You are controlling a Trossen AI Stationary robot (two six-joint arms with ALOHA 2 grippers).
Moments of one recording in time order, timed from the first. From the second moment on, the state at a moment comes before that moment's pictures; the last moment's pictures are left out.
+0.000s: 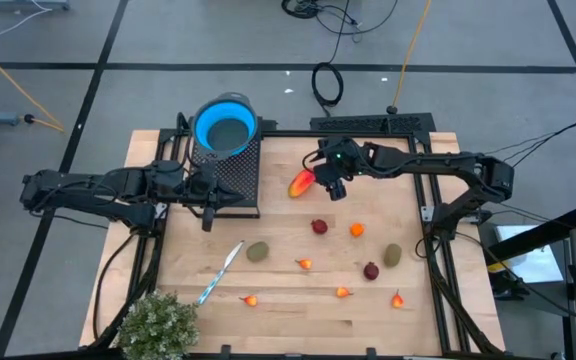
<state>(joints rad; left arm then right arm) 0.02 0.83 0.73 -0.16 0.00 -0.23 -0.36 1.54 1.03 -0.23 -0.03 -0.79</state>
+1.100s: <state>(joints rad) 0.02 0.52 0.48 -0.10 0.02 -0.24 -0.40 1.82 1.28 -0.43 -0.10 -0.87</state>
